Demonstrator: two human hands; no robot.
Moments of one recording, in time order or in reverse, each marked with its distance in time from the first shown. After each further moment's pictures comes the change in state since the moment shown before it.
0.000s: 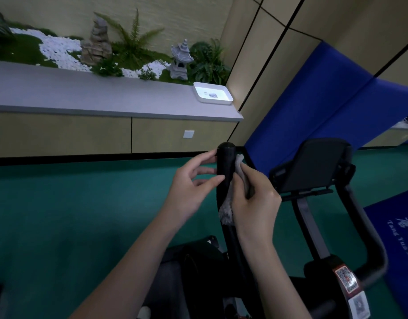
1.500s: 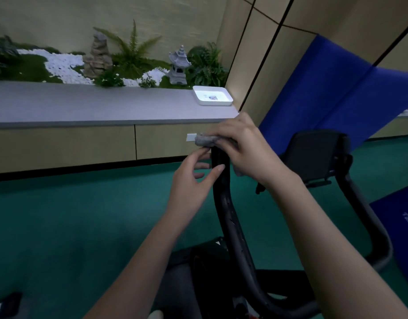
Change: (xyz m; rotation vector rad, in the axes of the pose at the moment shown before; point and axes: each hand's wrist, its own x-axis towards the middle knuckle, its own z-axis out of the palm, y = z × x) left_hand 0.000 -0.001 0.014 0.282 0.119 0.044; right_hand 0.101 -0.007 -0.007 -0.105 -0.618 -0.475
